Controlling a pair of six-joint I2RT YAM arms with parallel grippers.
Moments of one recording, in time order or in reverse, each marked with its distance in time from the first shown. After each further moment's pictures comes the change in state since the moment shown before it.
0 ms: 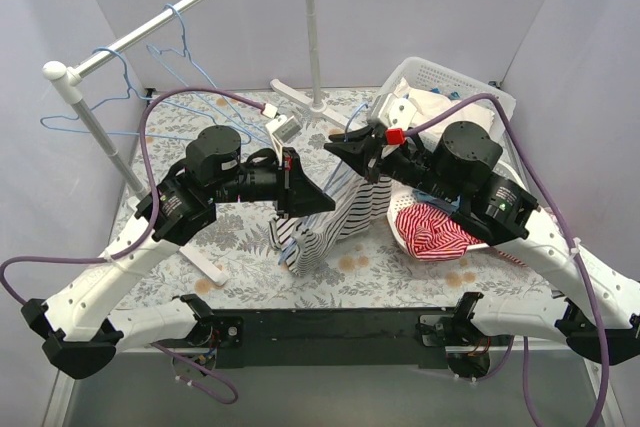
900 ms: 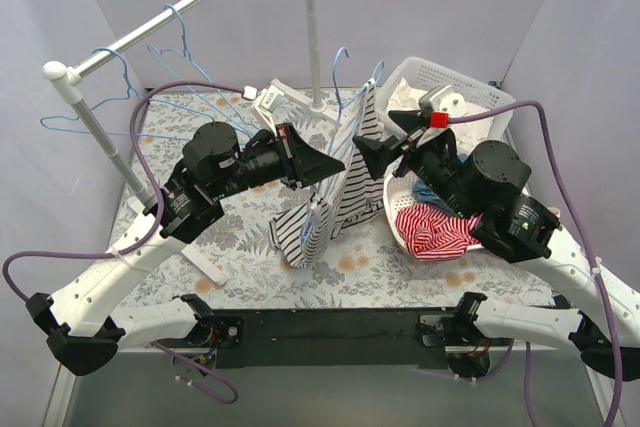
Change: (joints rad) left arm -0.006 0.023 -0.021 0.241 -0.251 -0.291; right arm -0.005 -0.120 -0.098 0.026 0.367 0.144
